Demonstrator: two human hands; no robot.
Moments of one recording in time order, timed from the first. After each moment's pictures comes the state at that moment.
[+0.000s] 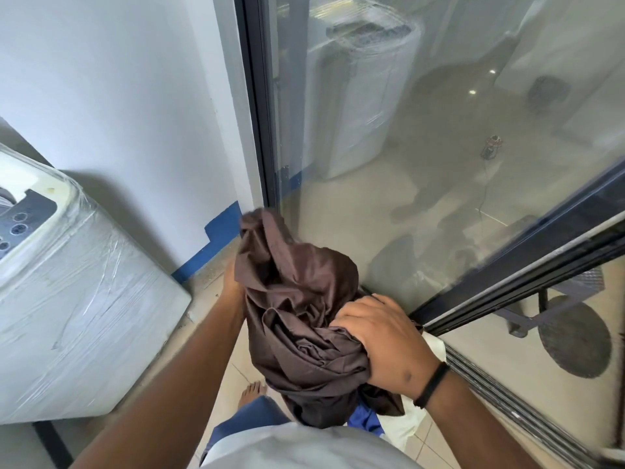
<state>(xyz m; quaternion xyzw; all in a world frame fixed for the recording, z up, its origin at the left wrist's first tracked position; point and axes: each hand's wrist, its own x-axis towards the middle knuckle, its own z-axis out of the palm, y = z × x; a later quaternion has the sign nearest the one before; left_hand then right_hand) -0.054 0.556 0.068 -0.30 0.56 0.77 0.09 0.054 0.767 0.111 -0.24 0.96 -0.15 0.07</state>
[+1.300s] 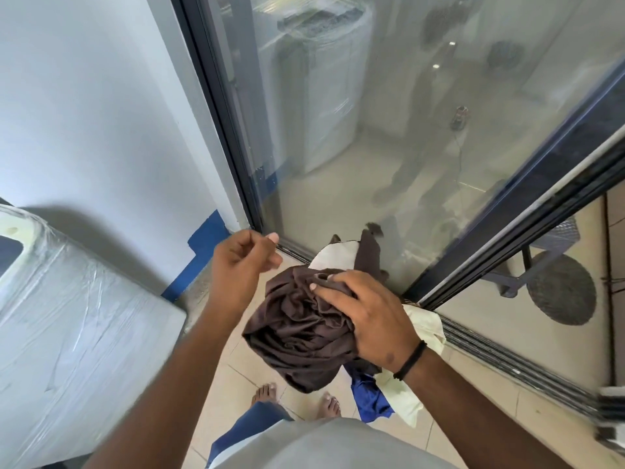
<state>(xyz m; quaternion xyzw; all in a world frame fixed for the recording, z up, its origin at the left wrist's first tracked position) -0.036 0.567 0.127 0.00 0.75 0.66 0.02 0.052 0.774 0.085 -0.20 0.95 -0.21 -0.11</state>
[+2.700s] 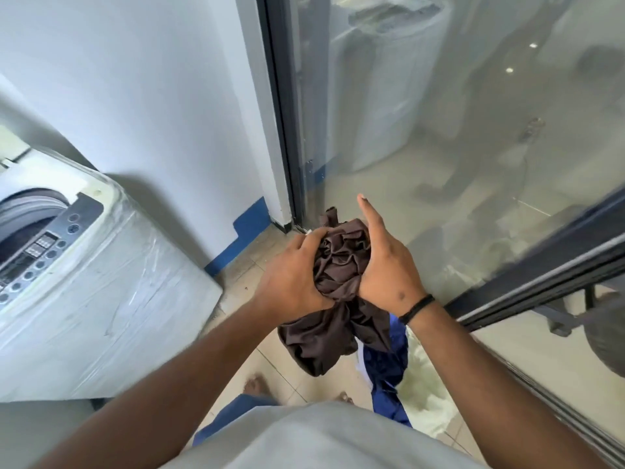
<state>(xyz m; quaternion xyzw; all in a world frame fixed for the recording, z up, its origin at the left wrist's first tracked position) -0.029 0.553 0.110 0.18 0.95 0.24 0.02 -0.026 0.741 0.110 -0.10 0.93 -0.36 -0.07</state>
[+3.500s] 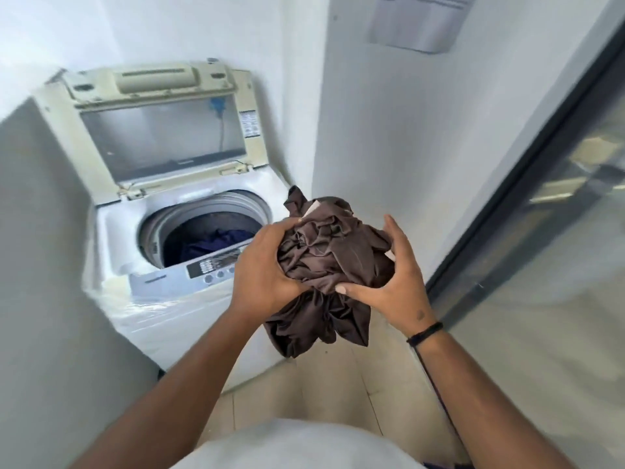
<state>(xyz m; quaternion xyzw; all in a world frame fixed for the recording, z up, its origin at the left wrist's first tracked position) -0.044 0.190 0.148 -0.11 0.86 0.37 -0.33 -0.151 0.393 0.151 -0.30 0.80 -0.51 0.01</state>
